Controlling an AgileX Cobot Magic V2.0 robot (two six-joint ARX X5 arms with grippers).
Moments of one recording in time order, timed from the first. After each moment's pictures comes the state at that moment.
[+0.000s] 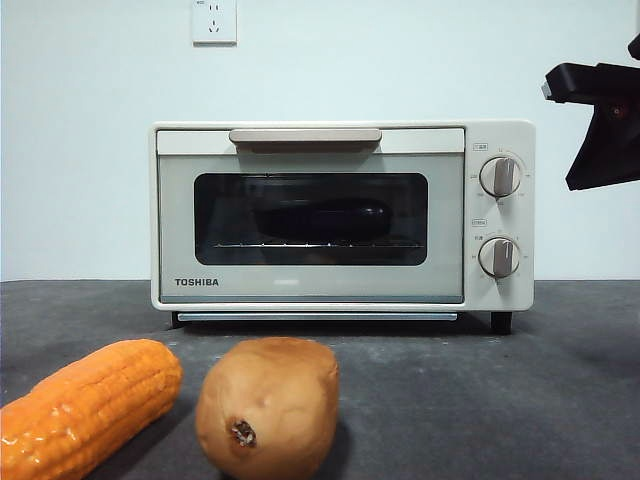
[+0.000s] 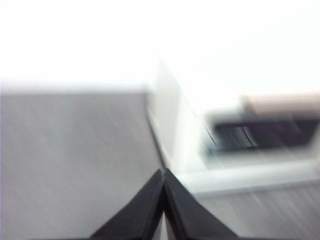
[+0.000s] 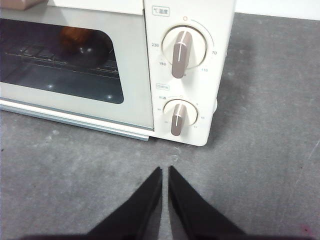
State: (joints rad) left arm -0.33 0.18 0.42 -0.30 -0.13 -0.07; right arm 0.57 0.78 0.38 0.01 0.27 0.19
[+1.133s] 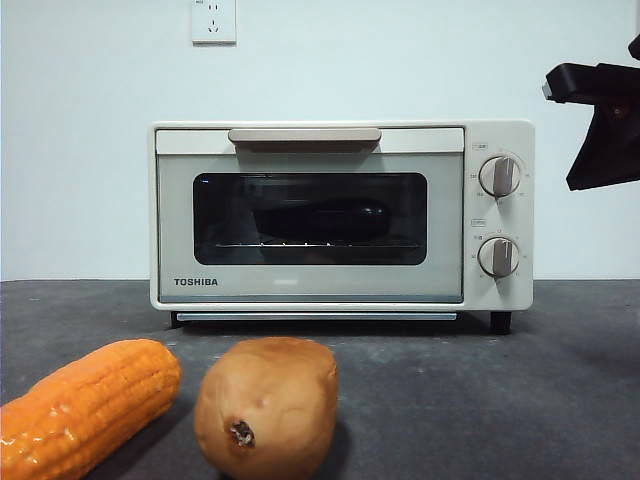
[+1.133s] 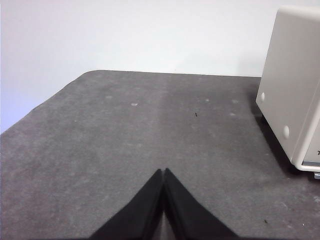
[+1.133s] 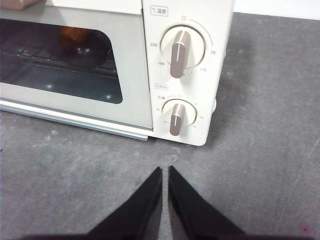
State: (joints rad) left arm -0.03 0.00 0.03 -0.10 -0.13 -0.02; right arm 0.57 0.78 0.38 0.01 0.27 0.19
